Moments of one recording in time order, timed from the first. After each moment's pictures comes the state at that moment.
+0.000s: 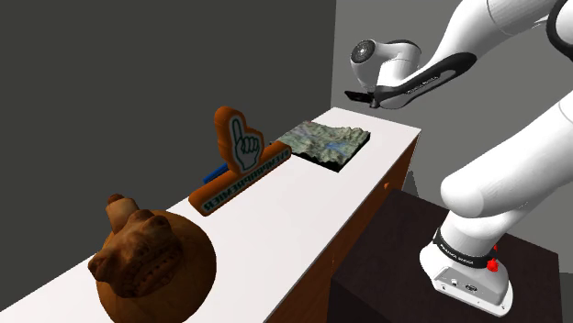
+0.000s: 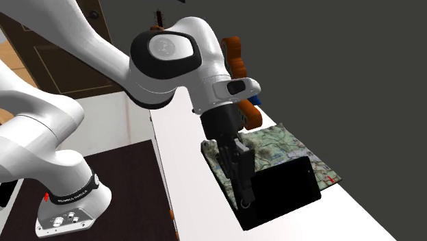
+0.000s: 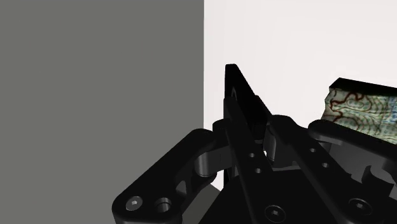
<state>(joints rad) -0.57 -0.33 0.09 -2.48 -1.04 2.31 0.16</state>
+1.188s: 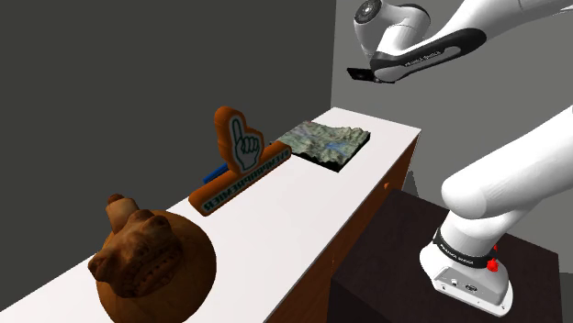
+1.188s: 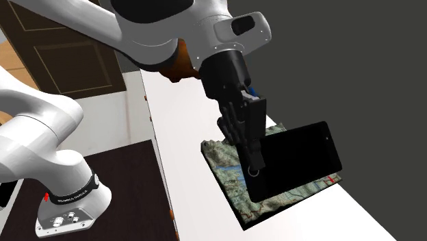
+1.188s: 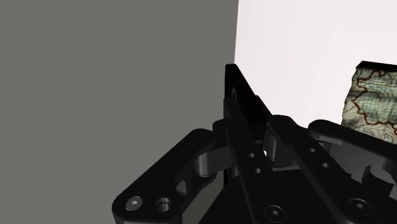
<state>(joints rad) -0.53 -0.41 0.08 -2.34 -0.89 2.17 -0.06</state>
